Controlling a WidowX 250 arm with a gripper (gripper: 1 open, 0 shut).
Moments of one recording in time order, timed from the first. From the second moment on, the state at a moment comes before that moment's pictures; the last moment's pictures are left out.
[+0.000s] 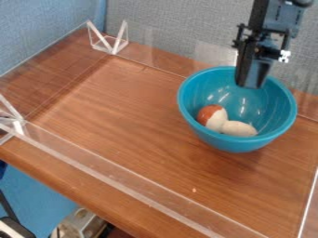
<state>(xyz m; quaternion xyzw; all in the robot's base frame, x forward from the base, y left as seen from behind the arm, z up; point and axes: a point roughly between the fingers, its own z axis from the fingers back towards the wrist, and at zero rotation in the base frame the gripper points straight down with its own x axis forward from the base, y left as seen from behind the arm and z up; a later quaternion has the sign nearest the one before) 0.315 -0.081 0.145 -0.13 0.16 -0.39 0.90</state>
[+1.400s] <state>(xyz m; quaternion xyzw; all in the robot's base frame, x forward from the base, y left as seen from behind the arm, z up) 0.313 -0.095 0.166 -0.11 0.11 -0.33 0.93</state>
